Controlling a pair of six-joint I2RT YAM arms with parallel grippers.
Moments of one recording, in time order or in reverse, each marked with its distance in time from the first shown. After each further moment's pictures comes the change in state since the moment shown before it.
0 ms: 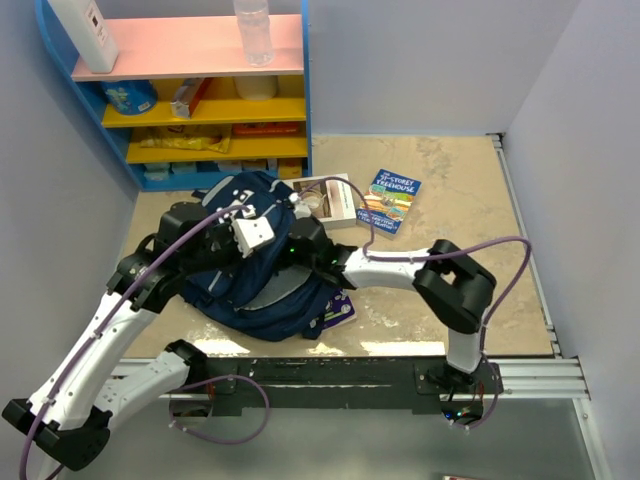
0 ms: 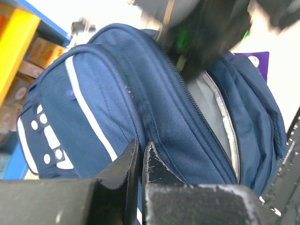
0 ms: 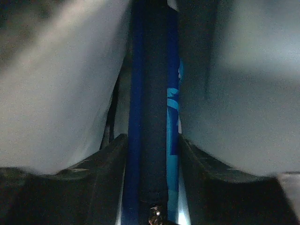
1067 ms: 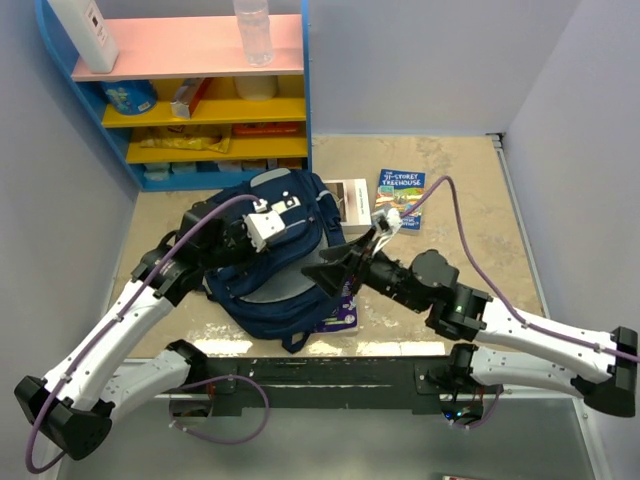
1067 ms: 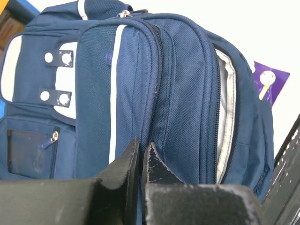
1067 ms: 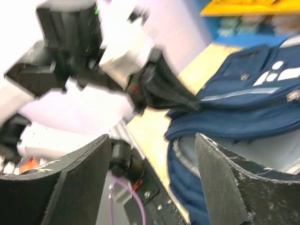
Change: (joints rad) left arm -0.013 0.064 -0.103 0.134 -0.012 -0.123; right arm 0.150 -0.928 -0.327 -0.196 0.117 -0.385
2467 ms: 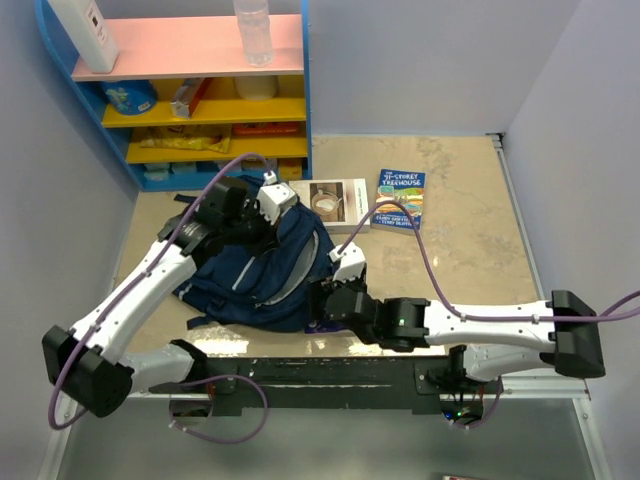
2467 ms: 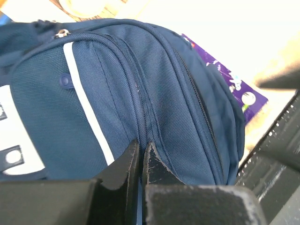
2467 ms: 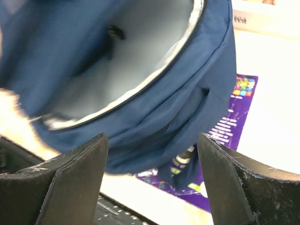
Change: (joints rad) left arm 0.033 0.218 0.158 -0.076 0.011 -0.222; right arm 0.219 0.340 0.038 -0.386 0.612 0.111
